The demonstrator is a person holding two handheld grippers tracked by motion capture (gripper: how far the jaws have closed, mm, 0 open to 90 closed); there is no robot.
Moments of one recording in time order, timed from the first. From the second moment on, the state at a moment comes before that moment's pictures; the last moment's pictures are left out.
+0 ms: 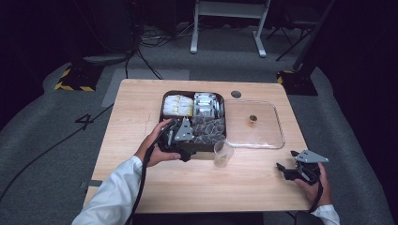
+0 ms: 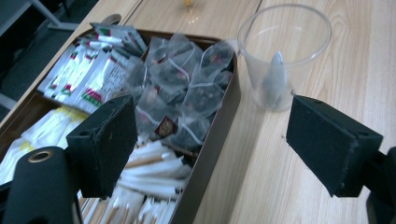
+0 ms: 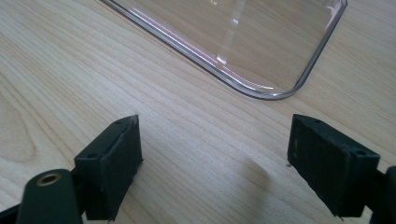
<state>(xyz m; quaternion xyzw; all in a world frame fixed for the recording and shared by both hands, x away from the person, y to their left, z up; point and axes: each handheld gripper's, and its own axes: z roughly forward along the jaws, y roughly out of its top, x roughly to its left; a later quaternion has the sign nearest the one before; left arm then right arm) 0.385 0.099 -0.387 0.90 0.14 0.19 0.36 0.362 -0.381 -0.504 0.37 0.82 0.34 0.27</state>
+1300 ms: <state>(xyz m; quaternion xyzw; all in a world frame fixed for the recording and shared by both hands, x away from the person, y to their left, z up) 0.354 0.191 -0.437 0.90 0.22 0.23 0.28 0.362 -0.381 -0.504 0.37 0.82 0.34 0.27</state>
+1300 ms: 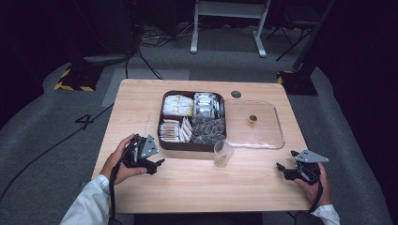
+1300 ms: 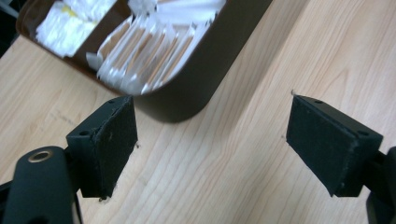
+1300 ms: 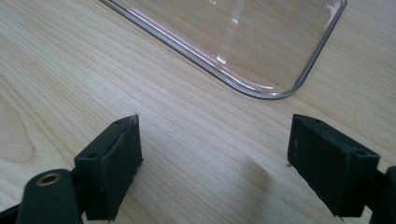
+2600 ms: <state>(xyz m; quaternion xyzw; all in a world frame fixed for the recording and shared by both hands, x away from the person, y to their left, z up) 0.354 0.262 -0.504 0.86 0.35 0.14 0.35 0.361 -0.381 -0.504 0.37 0.82 0.34 0.27</state>
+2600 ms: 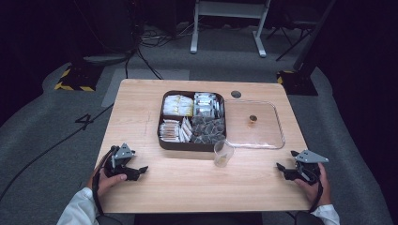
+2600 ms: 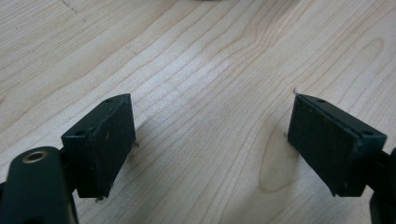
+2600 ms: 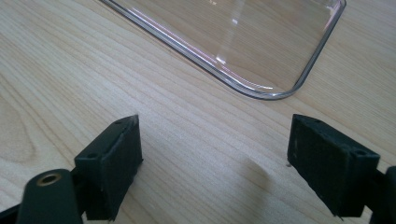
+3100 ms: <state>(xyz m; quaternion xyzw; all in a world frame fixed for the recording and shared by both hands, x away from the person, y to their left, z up) 0.354 0.261 -0.505 0.86 0.35 0.13 0.35 0.361 -0.381 -0.504 0.37 0.82 0.34 0.28</state>
